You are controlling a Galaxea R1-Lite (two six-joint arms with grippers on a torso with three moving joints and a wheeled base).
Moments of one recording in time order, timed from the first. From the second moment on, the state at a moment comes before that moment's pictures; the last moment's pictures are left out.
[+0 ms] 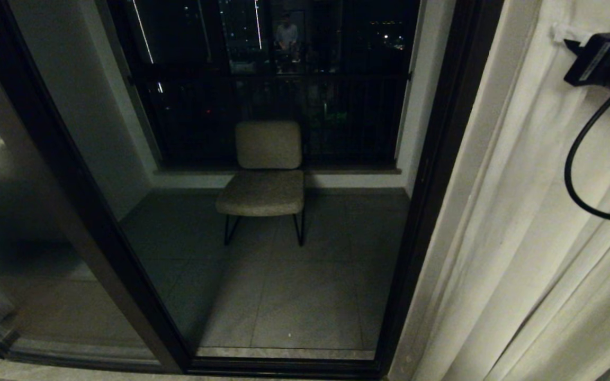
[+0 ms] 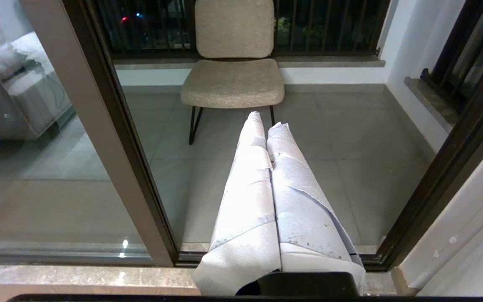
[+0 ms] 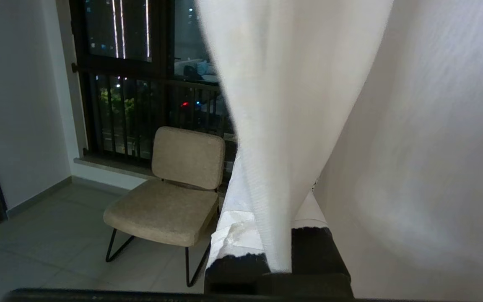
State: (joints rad) left arm 0.00 0.00 0.00 0.00 0.00 0.00; right arm 0.05 1.53 -1.15 -0.76 0.17 -0.04
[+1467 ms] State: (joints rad) left arm 0.00 0.00 0.00 0.00 0.00 0.00; right arm 0.03 1.49 -1.09 -0.77 0.17 -0.05
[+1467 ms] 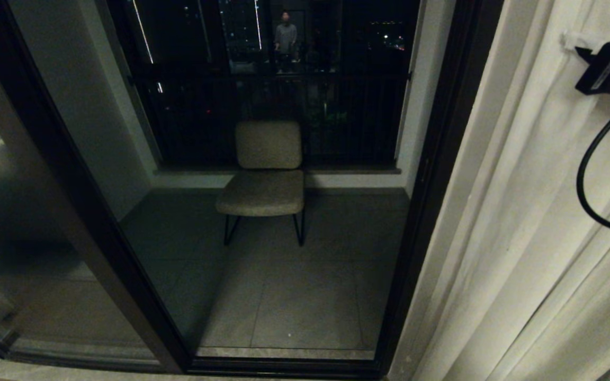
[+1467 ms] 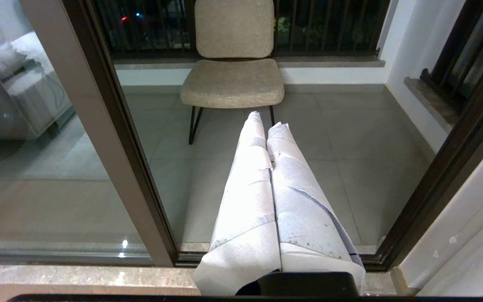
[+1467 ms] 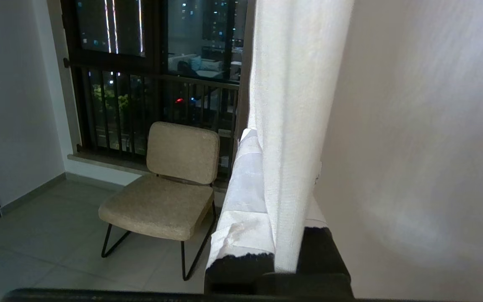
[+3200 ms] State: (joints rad) left arm 0.00 0.00 0.00 0.00 0.00 -0.01; right arm 0.03 1.52 -1.08 -0.81 0.17 -0.05
